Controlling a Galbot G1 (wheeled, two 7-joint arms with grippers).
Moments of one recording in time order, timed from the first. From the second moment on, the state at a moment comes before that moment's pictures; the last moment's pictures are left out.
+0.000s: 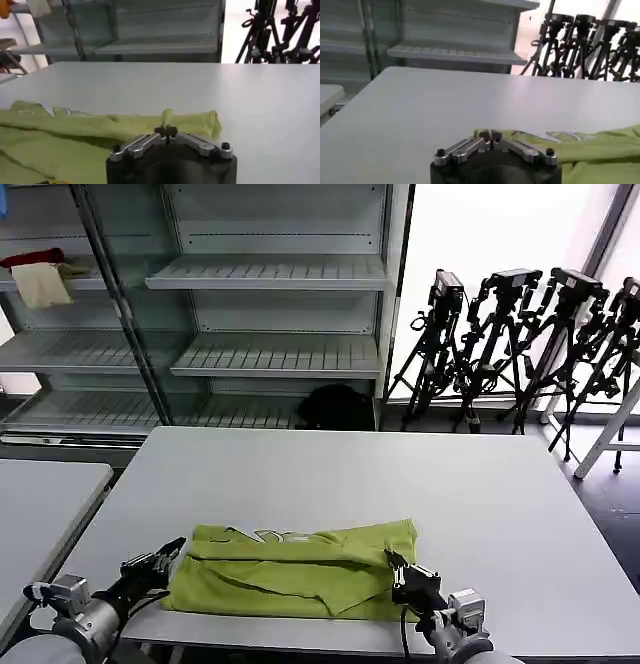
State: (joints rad) left arm 1.57 -1.04 -0.80 -2.12 -0.66 0.52 0.16; right arm -1.50 1.27 0.38 2.26 0.30 -0.58 0.04
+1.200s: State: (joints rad) left arm 1.55 -1.21 -0.65 -2.07 -0.47 0.47 -0.03; right arm -1.30 1.33 0.62 2.25 0.47 -0.57 0.09
